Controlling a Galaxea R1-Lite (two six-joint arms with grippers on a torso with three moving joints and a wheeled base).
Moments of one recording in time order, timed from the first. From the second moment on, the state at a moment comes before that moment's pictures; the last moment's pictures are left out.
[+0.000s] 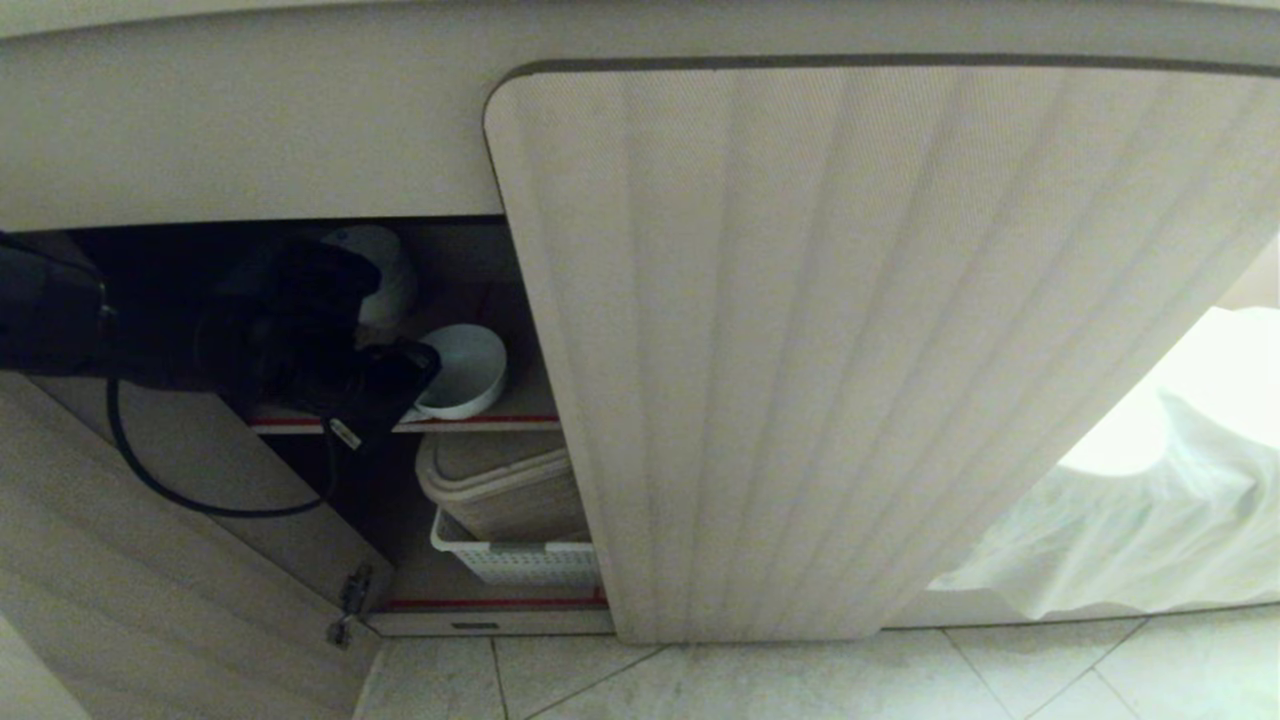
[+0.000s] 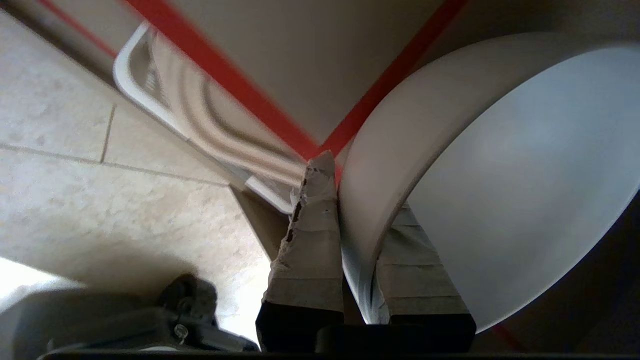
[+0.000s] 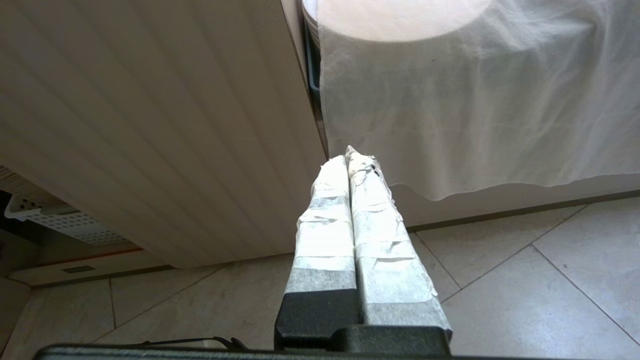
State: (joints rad) left arm -0.09 1.97 -1.32 0.12 -0.07 -1.01; right arm 0.01 0.00 0.00 -0.01 -0.05 0.19
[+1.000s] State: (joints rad) left arm -0.11 2.03 -1.38 0.09 -0.03 -1.05; right arm 0.01 0.00 0.00 -0.01 -0.05 0.19
